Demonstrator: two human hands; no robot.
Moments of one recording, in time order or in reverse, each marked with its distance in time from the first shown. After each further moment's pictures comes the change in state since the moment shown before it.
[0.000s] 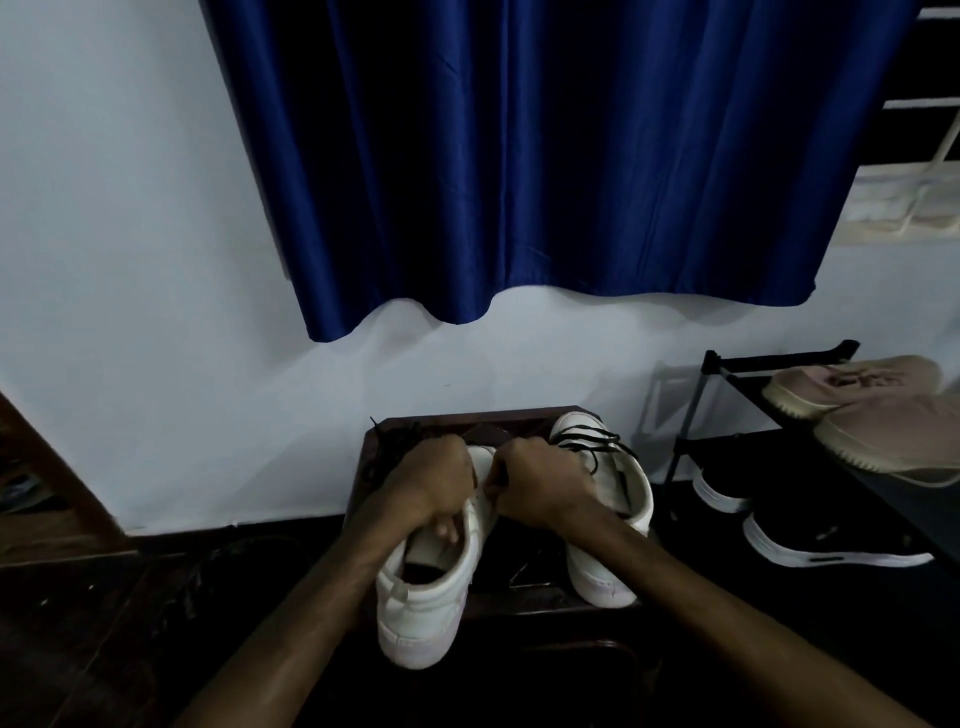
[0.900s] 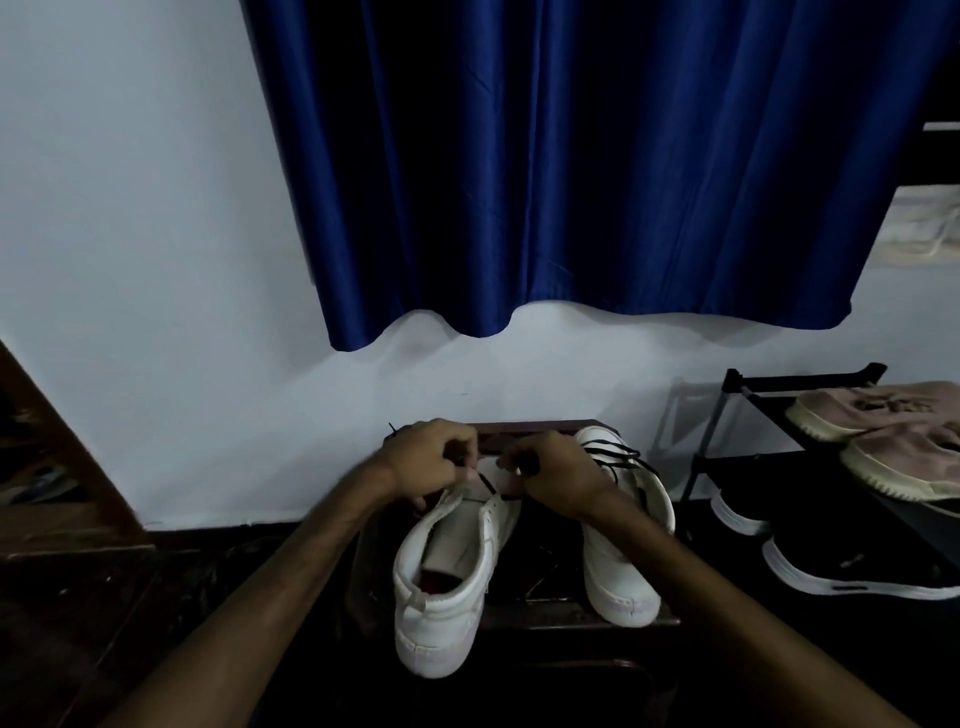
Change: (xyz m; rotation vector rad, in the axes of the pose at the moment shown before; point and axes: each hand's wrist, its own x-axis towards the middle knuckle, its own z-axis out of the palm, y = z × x) left_hand 0.015 -0.042 -0.024 -0.291 -0.019 0.185; right_hand 0.027 0.015 0.001 0.326 0.033 -0.090
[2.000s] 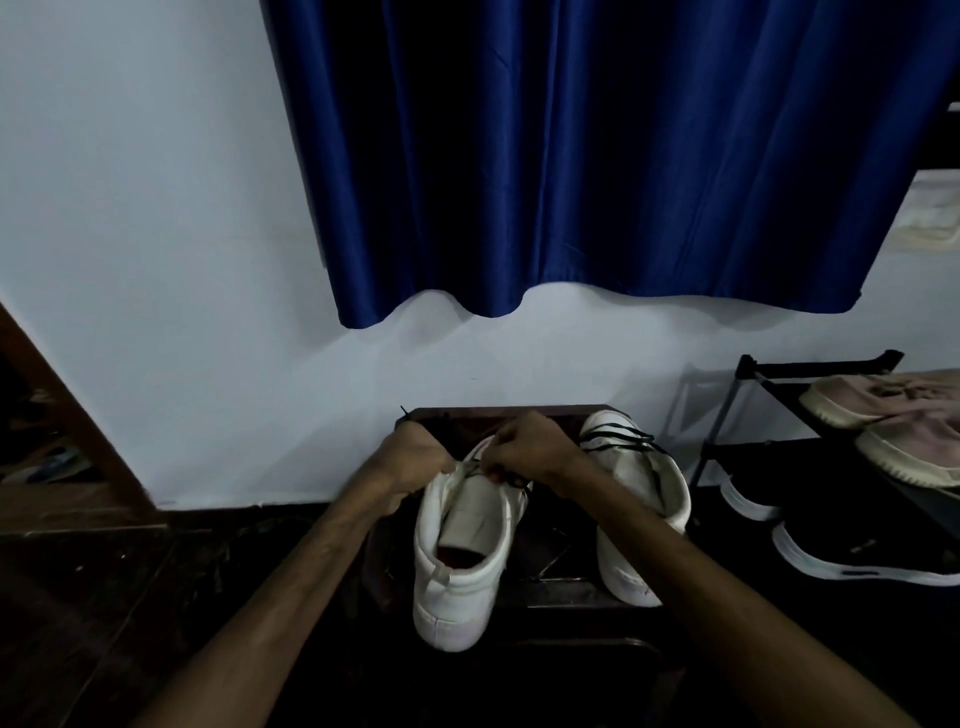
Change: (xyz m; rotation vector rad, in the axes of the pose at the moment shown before) left_hand -0.008 -0.033 0.015 -0.418 0.226 -0.409; right_hand 0.018 -0.032 0.024 0.361 -0.096 0.189
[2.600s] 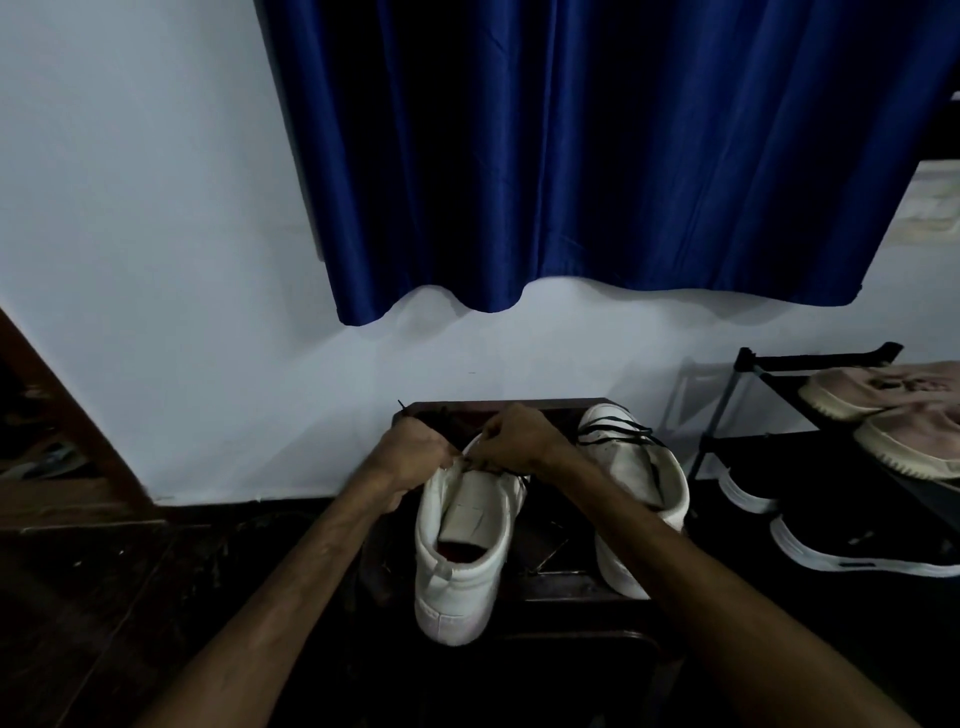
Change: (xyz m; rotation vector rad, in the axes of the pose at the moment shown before) left_hand -0.001 -0.003 0.006 -0.090 -0.019 0.031; right_hand 0.013 -0.003 0.005 -0.236 -0.006 -0.034
